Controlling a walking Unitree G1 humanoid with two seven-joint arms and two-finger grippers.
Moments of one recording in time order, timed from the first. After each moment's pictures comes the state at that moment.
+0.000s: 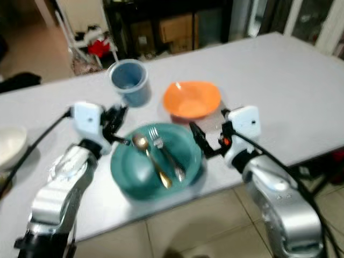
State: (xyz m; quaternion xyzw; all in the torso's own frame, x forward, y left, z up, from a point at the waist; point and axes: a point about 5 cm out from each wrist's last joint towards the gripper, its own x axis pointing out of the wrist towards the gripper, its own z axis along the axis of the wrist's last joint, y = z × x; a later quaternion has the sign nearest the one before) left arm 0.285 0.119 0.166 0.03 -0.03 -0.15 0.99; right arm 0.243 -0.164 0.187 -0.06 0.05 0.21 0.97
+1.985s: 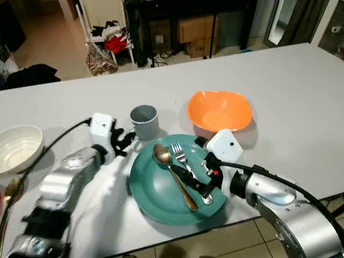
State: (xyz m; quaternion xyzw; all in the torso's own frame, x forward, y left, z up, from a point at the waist) left arm 0.307 0.134 0.111 0.01 0.16 -0.18 0.97; right arm 0.211 -0.153 0.177 -0.12 0.13 0.39 0.90
